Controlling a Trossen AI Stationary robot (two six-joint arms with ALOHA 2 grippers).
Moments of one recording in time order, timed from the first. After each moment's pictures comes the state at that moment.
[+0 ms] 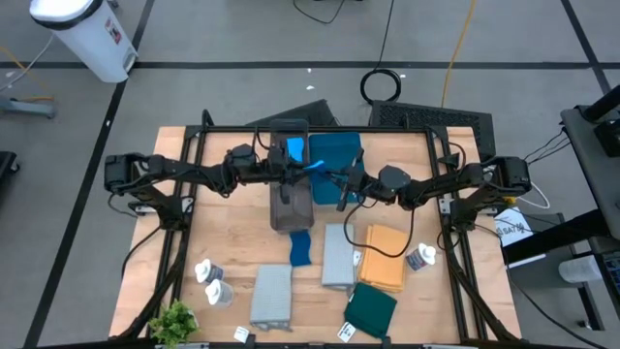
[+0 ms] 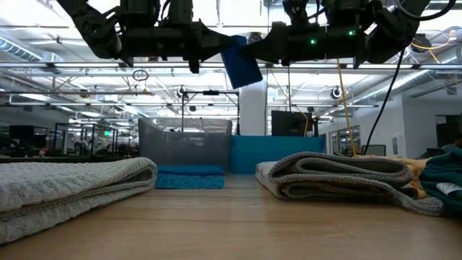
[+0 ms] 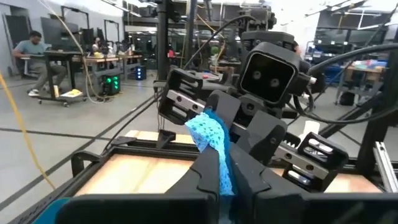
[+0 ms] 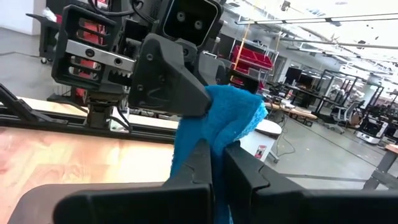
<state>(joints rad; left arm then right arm) 0.26 1.51 0.69 0.91 0.24 -0.07 -0.09 1.52 0.63 1.02 0.21 -0.30</state>
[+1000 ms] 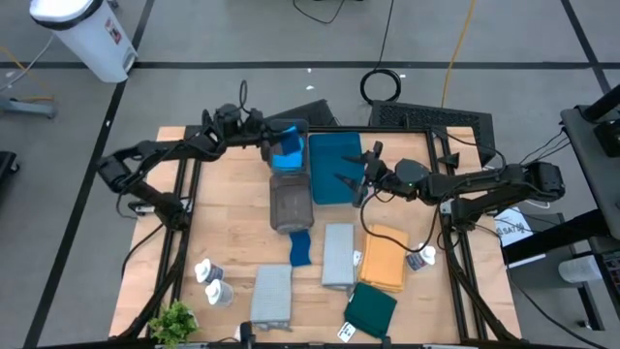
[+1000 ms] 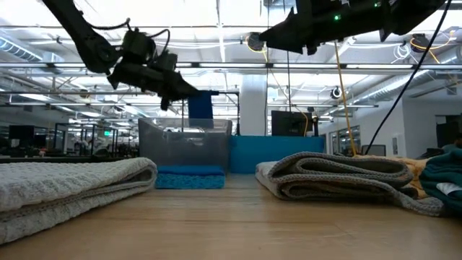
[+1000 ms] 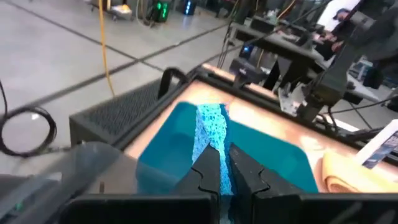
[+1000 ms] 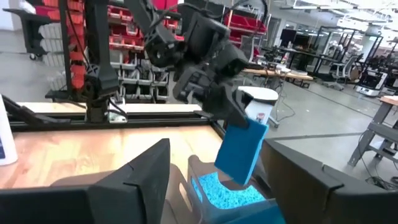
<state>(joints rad) 0.78 1.49 0.69 0.58 0.58 -0.17 -0.09 1.21 0.63 0.58 0.29 -0.14</state>
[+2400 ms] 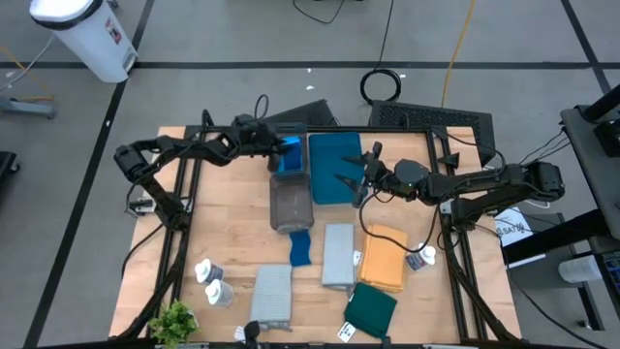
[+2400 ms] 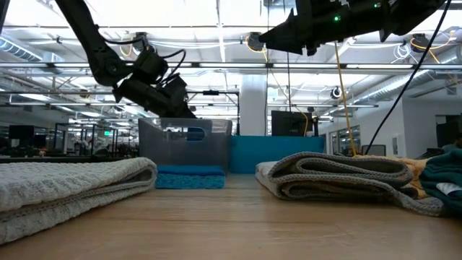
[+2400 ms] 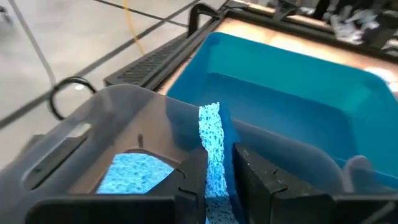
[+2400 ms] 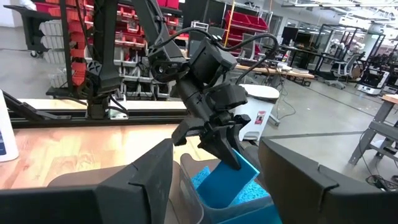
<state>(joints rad) 0.71 1.64 0.69 0.52 0.38 0.05 -0.09 1.21 0.63 0.57 0.29 -0.14</state>
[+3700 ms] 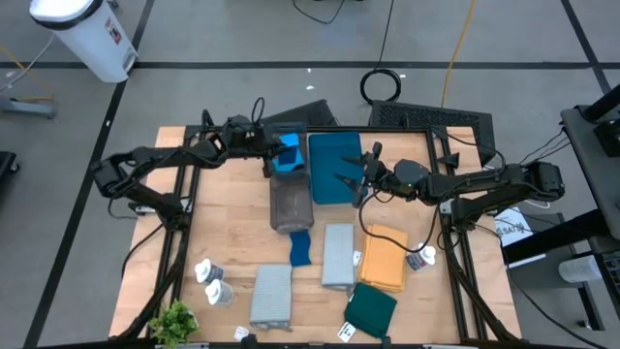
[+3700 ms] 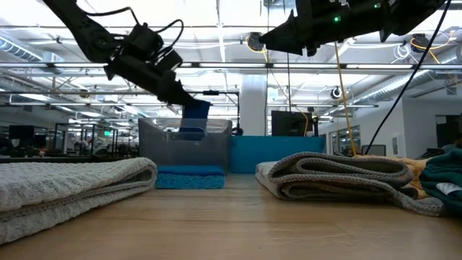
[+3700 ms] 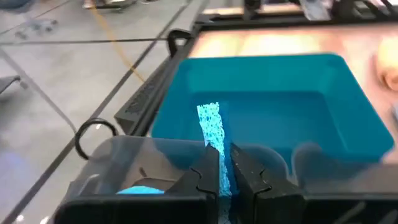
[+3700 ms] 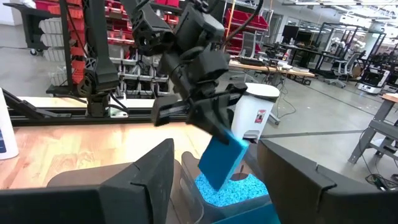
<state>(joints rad) 0.64 1.43 0.69 0.32 0.34 0.33 -0.09 1.21 0.63 0.57 0.29 -0.14</state>
